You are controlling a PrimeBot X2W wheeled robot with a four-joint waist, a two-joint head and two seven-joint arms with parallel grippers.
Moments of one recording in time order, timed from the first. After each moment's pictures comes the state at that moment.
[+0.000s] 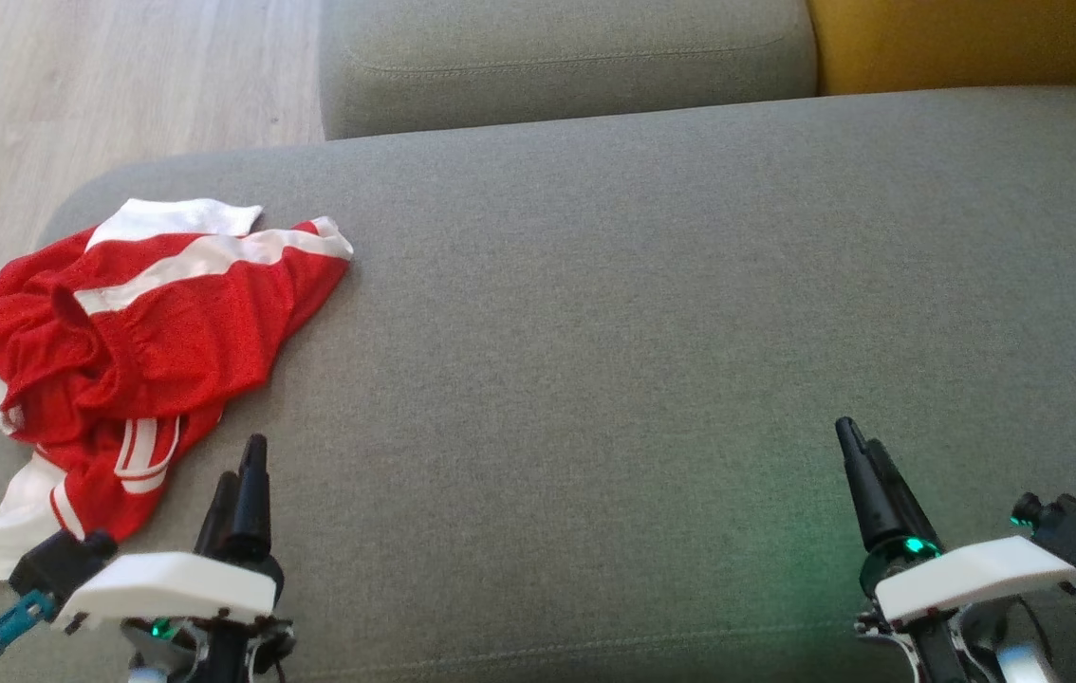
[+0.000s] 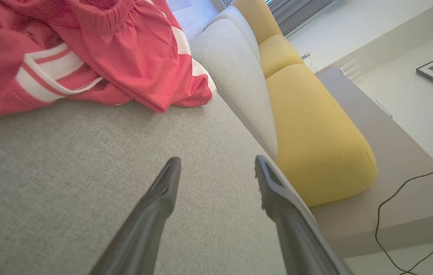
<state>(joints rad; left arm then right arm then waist) 0.04 0.05 -0.06 0.17 -1.00 0.00 -0.03 0.01 -0.03 0.00 0.23 0.98 0.13 -0.02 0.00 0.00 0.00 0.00</state>
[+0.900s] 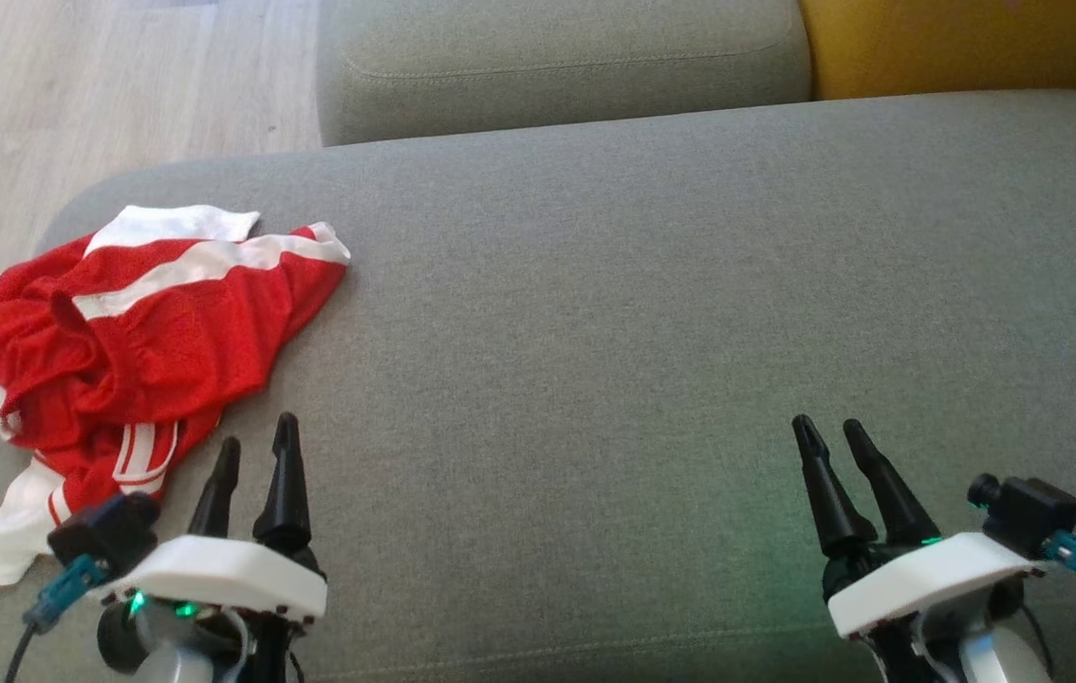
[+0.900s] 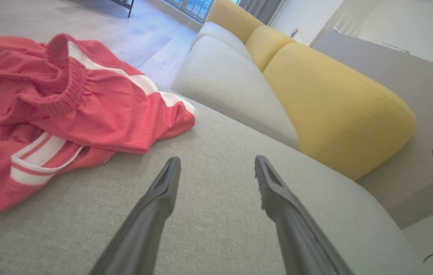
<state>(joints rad) 0.04 0.10 -0.18 0.08 -0.65 0.11 -0.11 0.01 -0.03 0.05 0.19 0.61 0.13 -0.10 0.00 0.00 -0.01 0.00</state>
